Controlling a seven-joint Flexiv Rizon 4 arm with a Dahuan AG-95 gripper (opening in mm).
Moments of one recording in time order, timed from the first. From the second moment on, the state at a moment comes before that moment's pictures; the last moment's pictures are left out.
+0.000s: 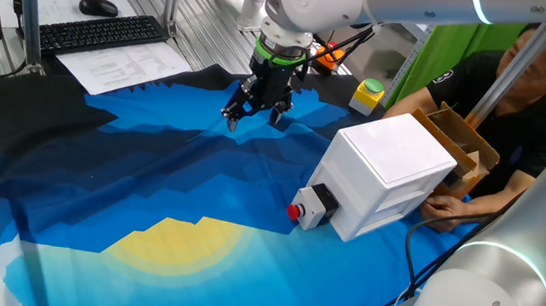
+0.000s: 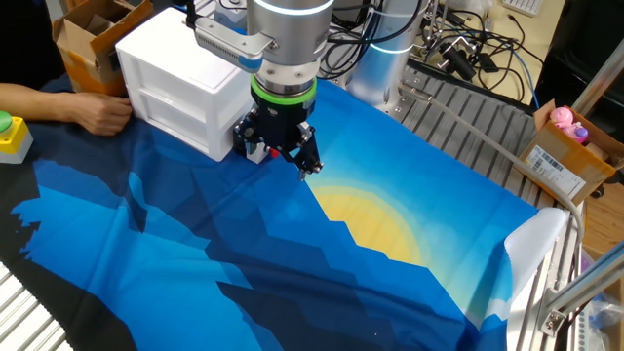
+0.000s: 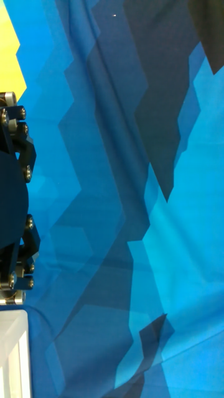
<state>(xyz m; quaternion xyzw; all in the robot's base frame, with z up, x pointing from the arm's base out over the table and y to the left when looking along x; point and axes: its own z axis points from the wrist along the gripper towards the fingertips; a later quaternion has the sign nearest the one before) 0.500 0.000 0.170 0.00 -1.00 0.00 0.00</state>
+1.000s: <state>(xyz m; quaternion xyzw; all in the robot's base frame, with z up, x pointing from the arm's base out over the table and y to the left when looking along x) 0.492 0.003 0.161 -0.11 -0.99 -0.08 -0.01</state>
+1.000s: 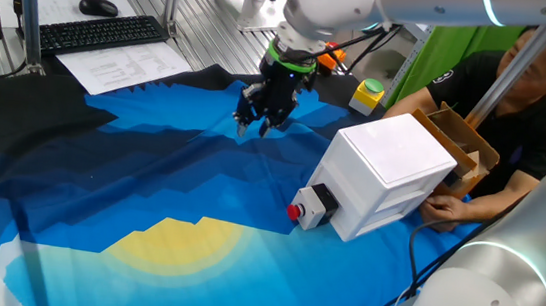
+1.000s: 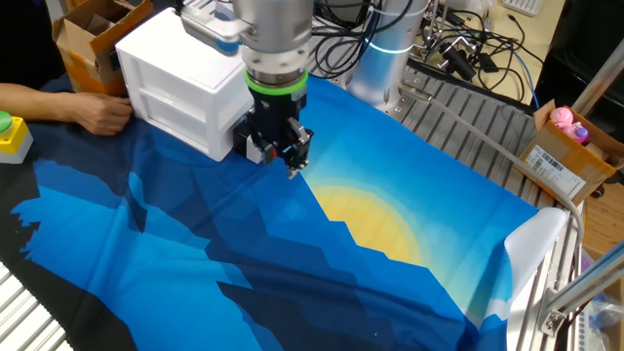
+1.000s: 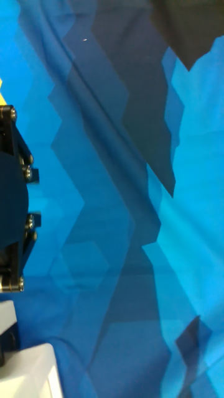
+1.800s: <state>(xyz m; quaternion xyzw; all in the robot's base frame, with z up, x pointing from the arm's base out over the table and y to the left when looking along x) 0.421 0.016 0.136 -0.10 -0.99 -0.05 0.07</state>
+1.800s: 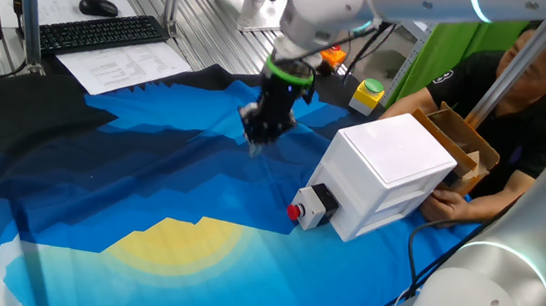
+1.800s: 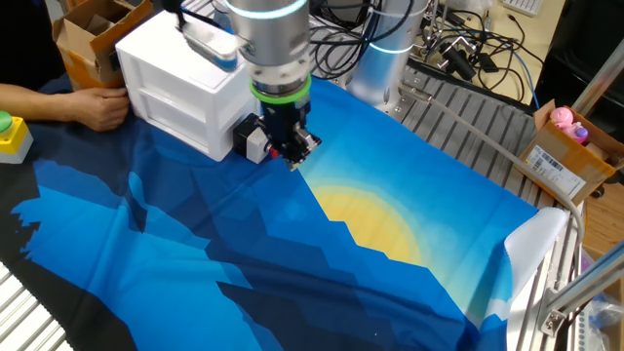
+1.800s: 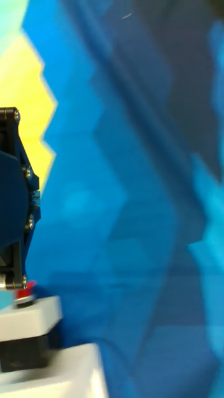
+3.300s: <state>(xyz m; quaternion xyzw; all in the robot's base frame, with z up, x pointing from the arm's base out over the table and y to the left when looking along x) 0.388 0.013 0.056 -0.10 -0.98 0.10 0.10</state>
